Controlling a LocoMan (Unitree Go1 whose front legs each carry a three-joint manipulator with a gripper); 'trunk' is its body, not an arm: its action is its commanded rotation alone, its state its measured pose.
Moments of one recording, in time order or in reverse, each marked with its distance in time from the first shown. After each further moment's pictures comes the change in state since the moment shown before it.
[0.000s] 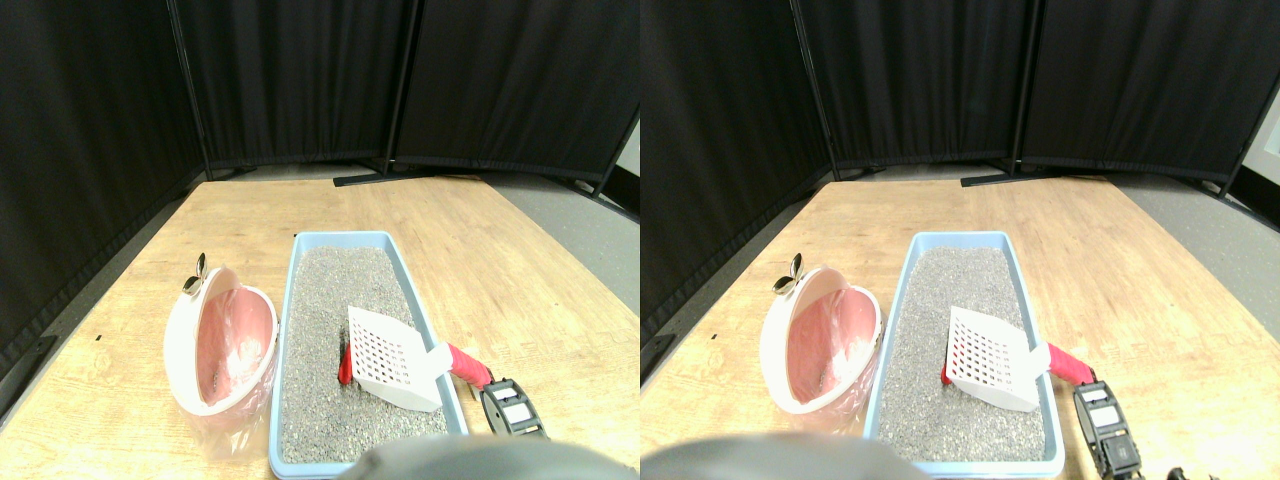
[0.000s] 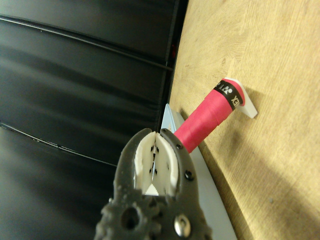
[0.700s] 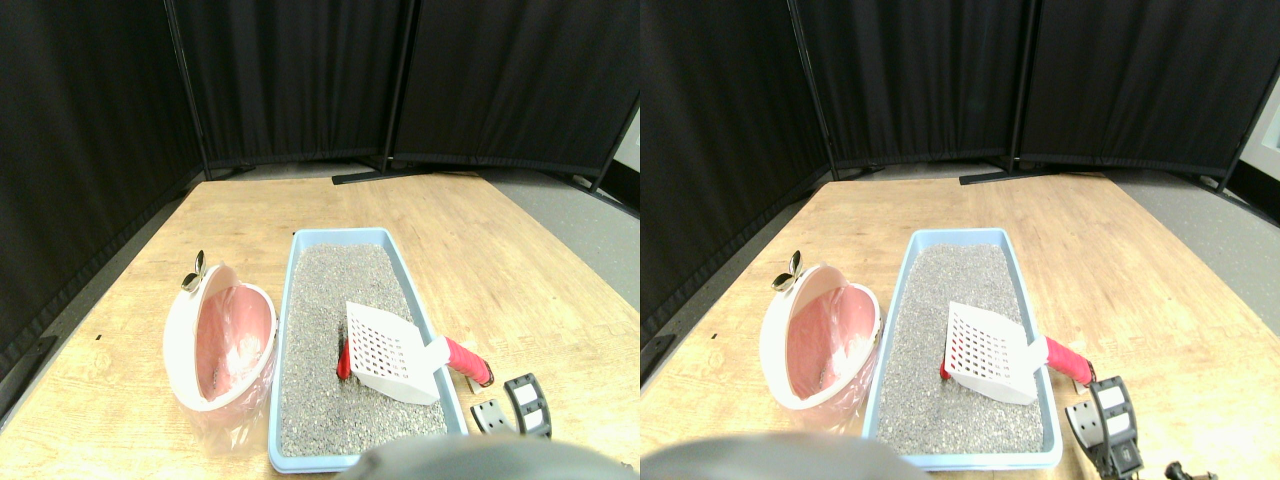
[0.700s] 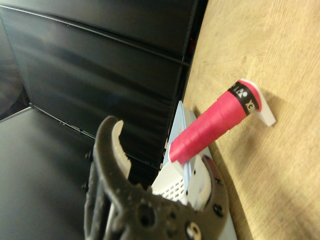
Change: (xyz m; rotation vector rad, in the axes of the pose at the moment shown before) right arm -0.003 -0.002 -0.002 0.250 -0.142 0.071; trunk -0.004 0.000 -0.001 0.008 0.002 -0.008
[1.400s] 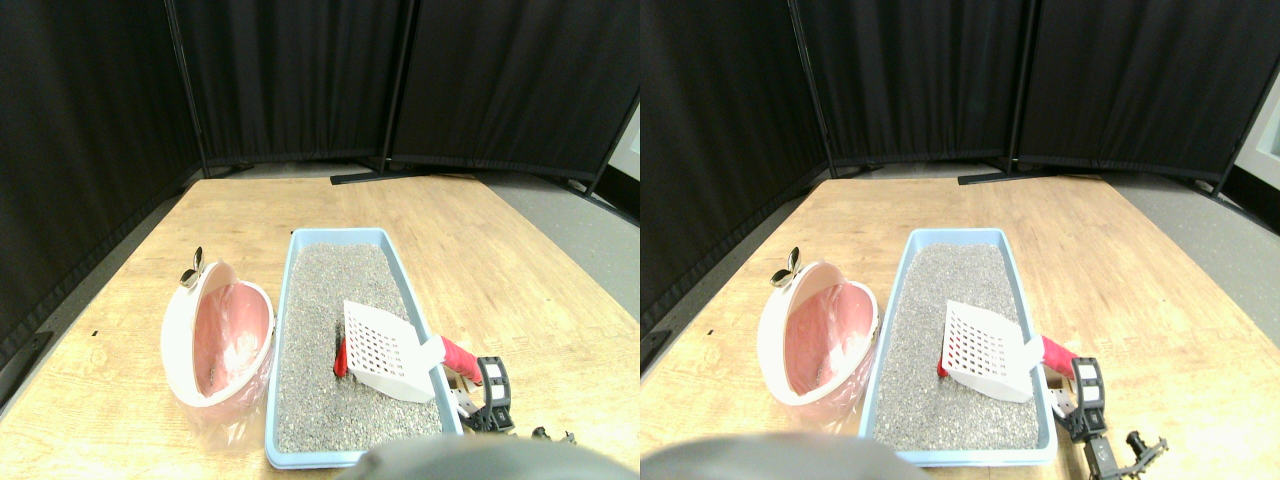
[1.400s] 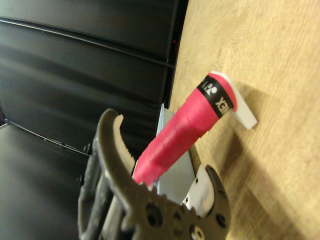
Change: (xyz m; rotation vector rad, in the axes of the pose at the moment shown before) right arm 0.027 -0.010 -0.039 0.152 0.083 -0.067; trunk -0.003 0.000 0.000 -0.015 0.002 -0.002
